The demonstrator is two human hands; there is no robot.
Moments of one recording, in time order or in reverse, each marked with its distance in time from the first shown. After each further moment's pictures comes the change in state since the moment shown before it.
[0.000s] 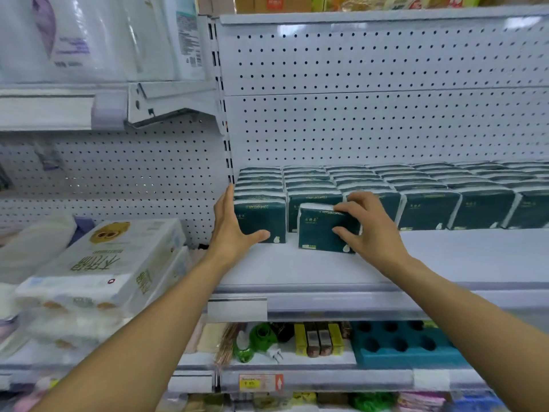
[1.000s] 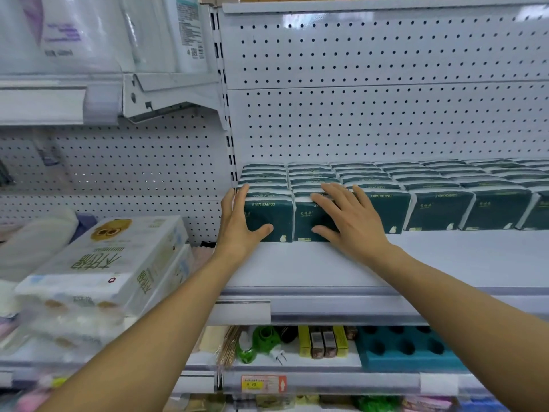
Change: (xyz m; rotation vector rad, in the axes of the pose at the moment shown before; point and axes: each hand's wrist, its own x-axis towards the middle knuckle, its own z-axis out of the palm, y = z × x) left_hand 0.016 -0.012 0.015 0.085 0.032 0.059; right_hand 0.031 -0.003 0.038 -0.432 -0.072 -0.247
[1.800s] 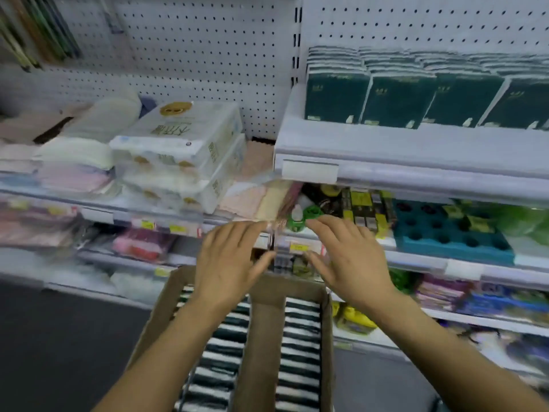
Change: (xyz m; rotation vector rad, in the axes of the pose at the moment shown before) left_hand -0.288 -0.089 -0.082 0.669 0.112 0.372; right_hand -0.184 -0.225 -0.051 0.231 -0.162 -0.066
